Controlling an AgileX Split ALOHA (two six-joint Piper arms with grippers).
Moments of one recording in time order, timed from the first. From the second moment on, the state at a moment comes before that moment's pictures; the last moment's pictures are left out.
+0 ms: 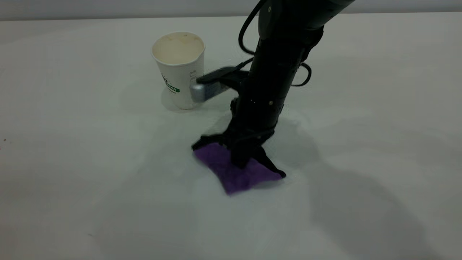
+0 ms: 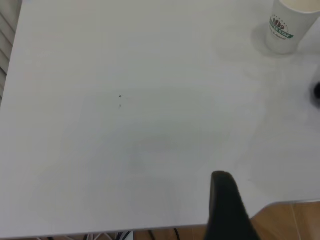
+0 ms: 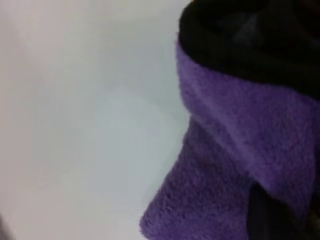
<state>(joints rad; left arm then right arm) 0.00 -0.02 -0.50 -0.02 1.13 0.06 0.61 2.55 -1.57 0.54 0.63 -0.72</state>
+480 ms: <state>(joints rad) 0.00 -0.02 -0.50 -0.02 1.13 0.06 0.33 2.53 -1.58 0.36 0.46 -0.45</state>
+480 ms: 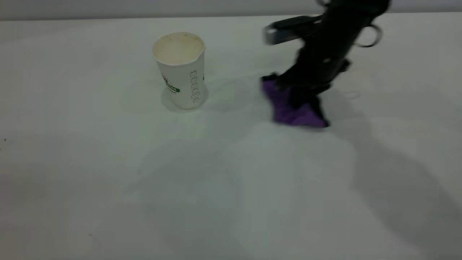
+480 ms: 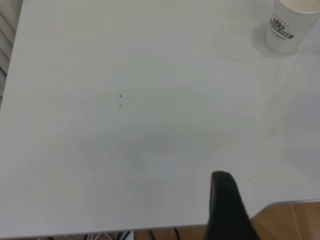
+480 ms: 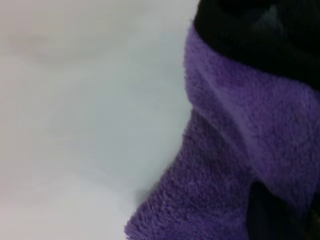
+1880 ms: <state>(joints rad) 0.00 -0.02 -0.50 -0.02 1.13 0.06 0.18 2.53 -1.58 0.06 0.60 -0.11</state>
